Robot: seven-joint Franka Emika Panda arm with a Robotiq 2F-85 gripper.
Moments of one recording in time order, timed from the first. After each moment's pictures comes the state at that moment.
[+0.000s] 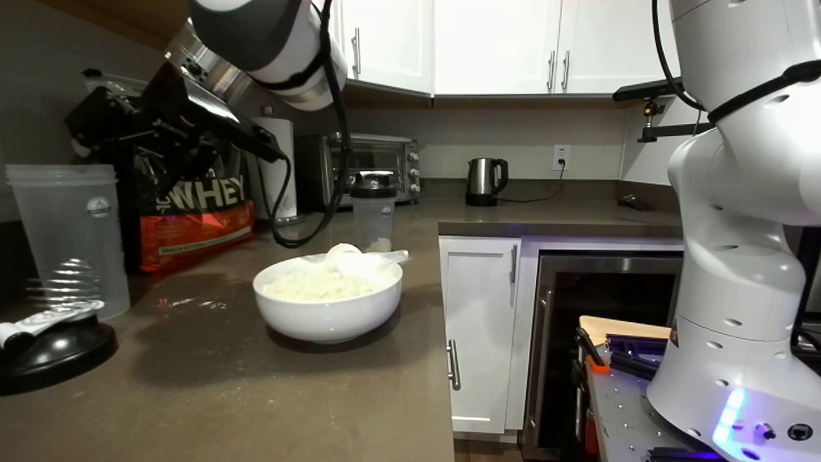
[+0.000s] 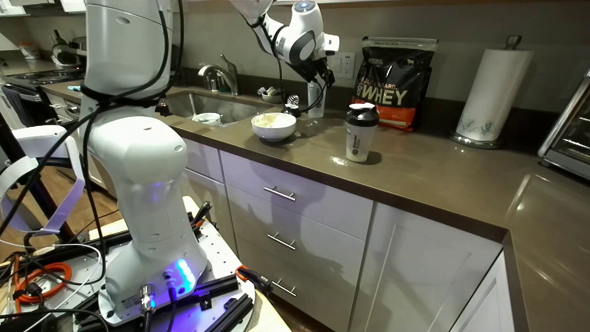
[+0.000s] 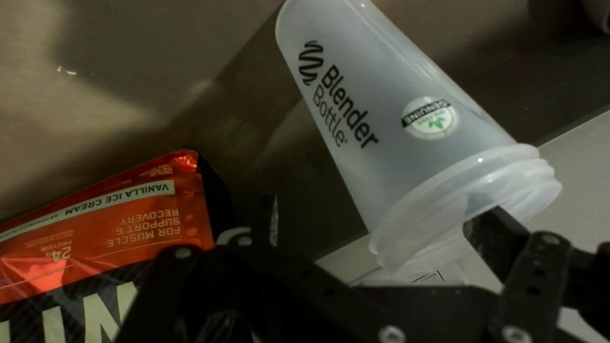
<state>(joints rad) 0.21 0.32 0.14 -1.84 0.26 2.89 0.22</state>
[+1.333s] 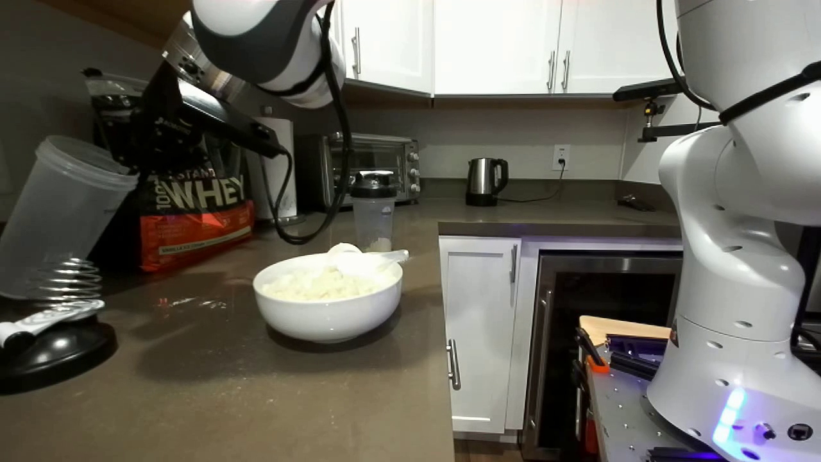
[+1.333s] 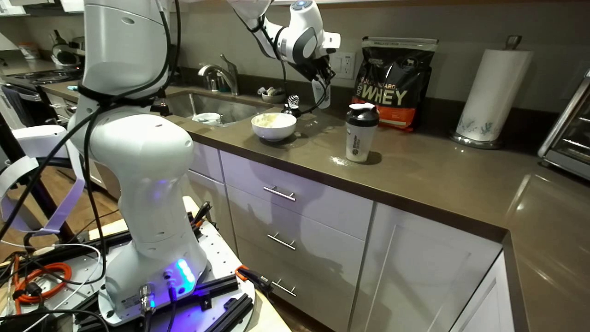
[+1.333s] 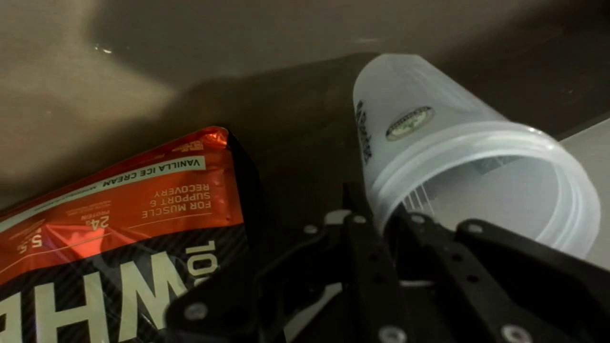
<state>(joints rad) 0.37 0.33 -0.05 -1.83 0.17 2.89 0.34</state>
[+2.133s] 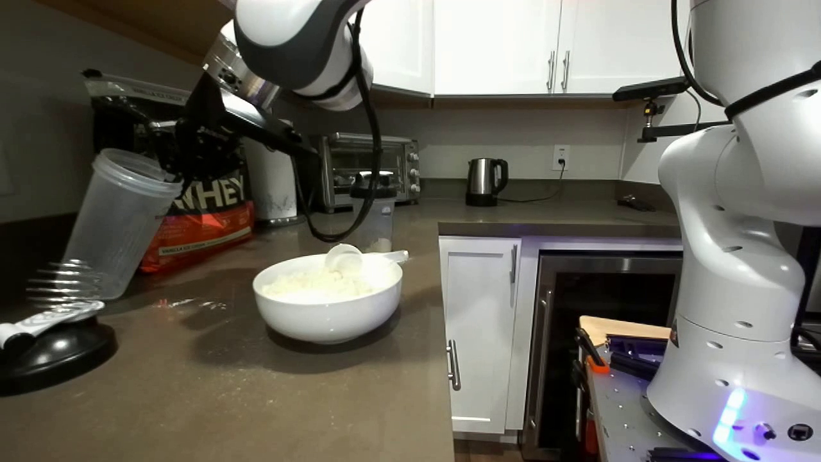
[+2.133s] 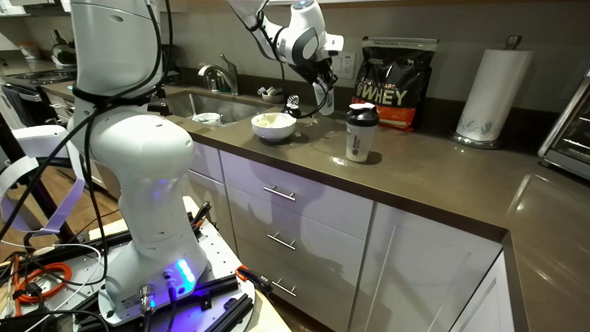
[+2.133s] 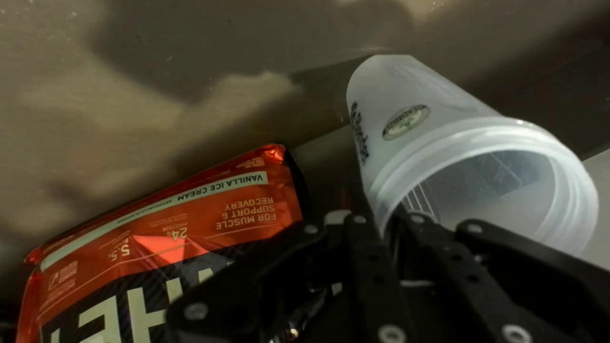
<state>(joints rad) 0.37 0.24 -0.10 -1.96 0.17 2.89 0.34</state>
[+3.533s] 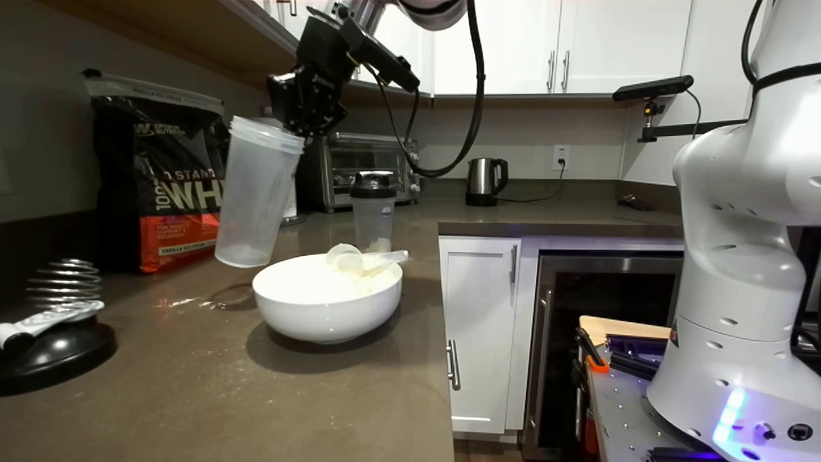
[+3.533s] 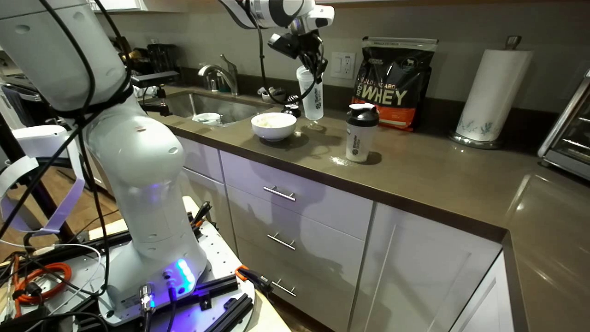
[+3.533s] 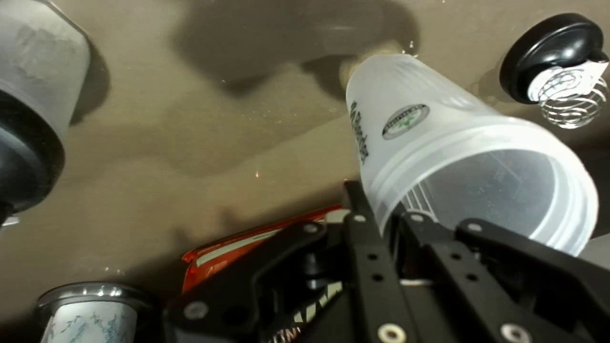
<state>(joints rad) 0.13 -0.23 0.08 -2.27 0.00 2.53 0.36</state>
